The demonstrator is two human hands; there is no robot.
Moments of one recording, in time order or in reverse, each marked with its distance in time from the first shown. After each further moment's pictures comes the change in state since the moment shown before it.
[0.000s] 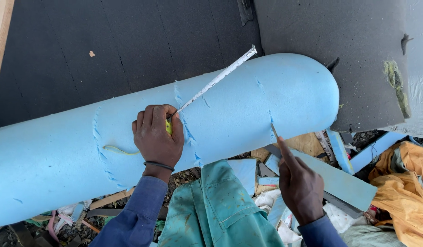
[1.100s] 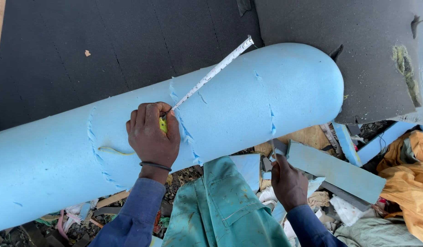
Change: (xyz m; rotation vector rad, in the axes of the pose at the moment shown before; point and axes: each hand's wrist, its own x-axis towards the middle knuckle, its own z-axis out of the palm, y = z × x) left_hand 0.001 0.002 -0.003 0.010 -0.003 0.007; right_hand -0.031 0.063 0.113 -0.005 -0.132 0.157
